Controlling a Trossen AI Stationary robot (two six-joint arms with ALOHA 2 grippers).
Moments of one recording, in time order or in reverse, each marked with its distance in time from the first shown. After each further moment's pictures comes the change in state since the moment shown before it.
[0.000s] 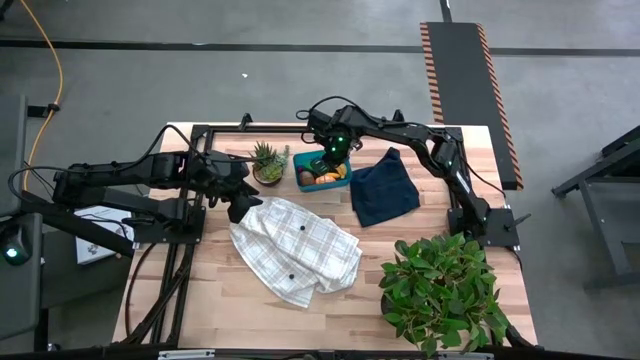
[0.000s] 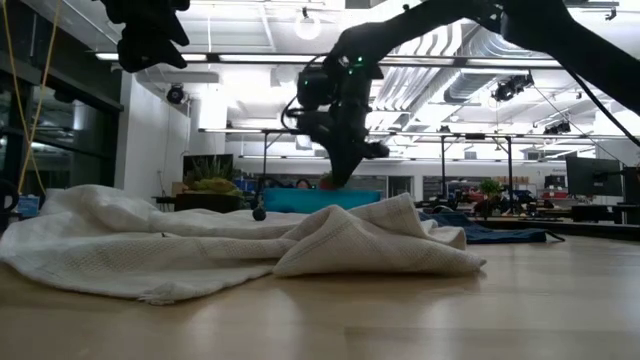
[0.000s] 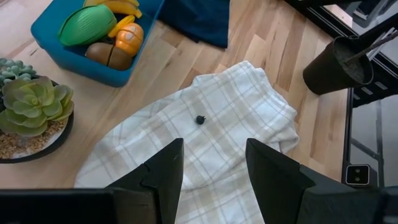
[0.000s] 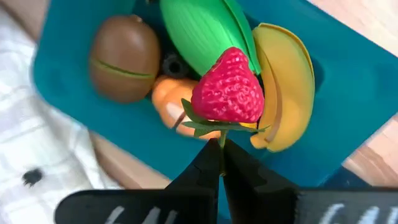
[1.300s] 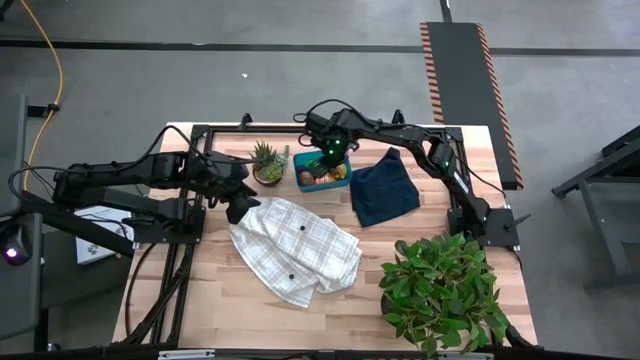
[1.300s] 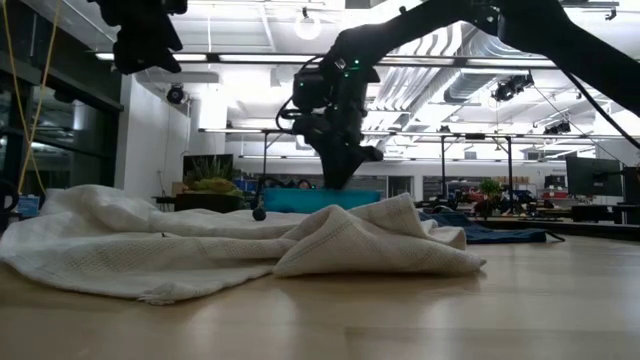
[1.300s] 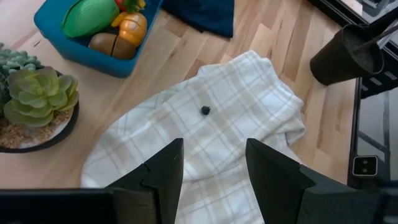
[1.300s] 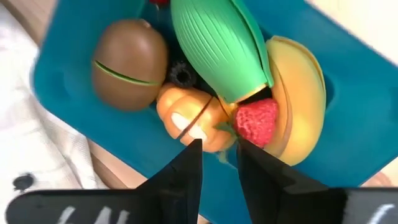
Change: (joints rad) left arm 0.000 0.000 0.000 -0.038 0.004 0.016; right arm 0.014 0.026 0.007 0.026 0.015 -0.038
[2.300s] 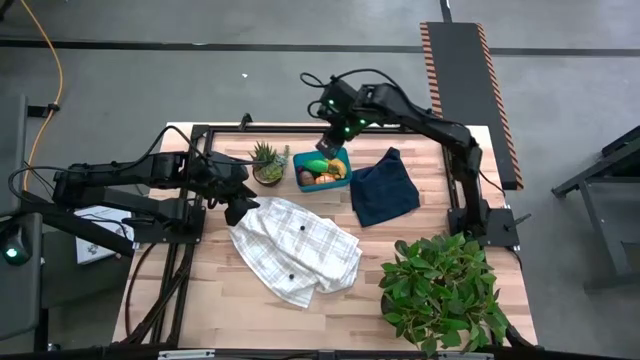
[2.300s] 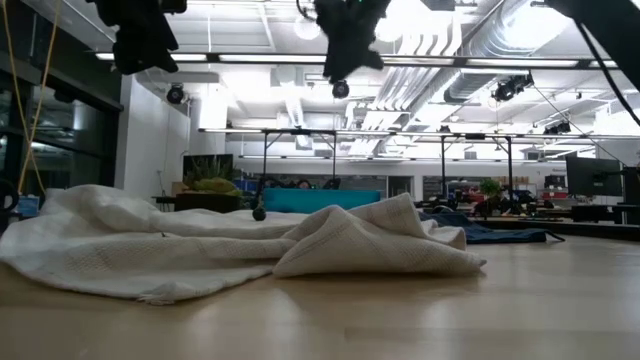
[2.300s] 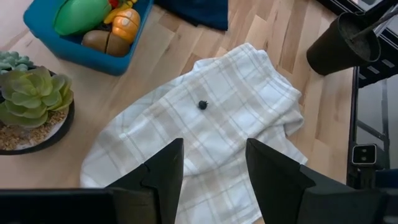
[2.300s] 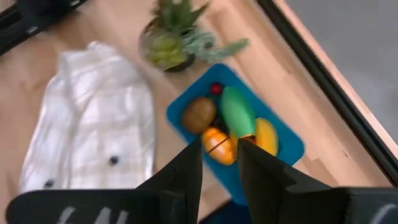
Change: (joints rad) left arm 0.000 0.000 0.000 -0.011 0.024 0.033; right arm 0.052 -0.266 0.196 -0.067 0.094 -0.157
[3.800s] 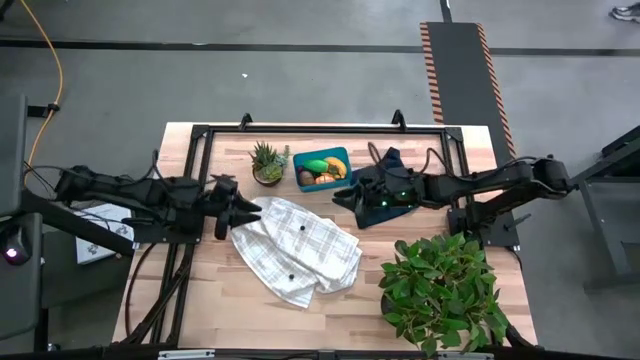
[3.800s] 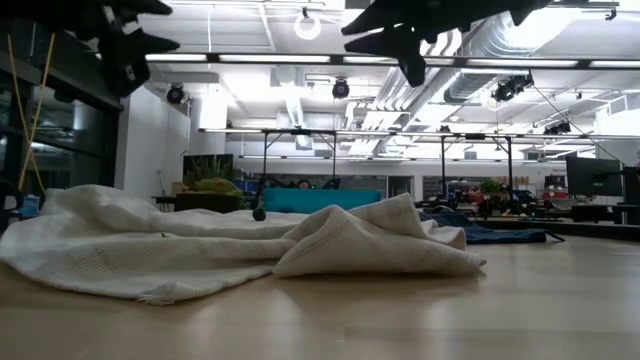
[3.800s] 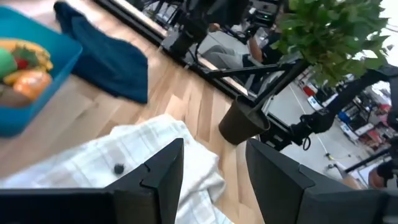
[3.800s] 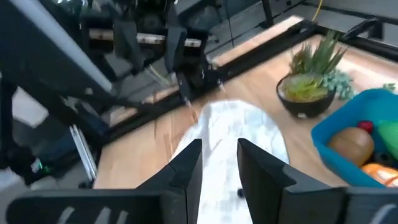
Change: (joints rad) left arm -0.240 -0.352 -0.489 0.704 -0.146 -0.204; right arm 0.396 -0.709 -1.433 1.471 0.147 0.285
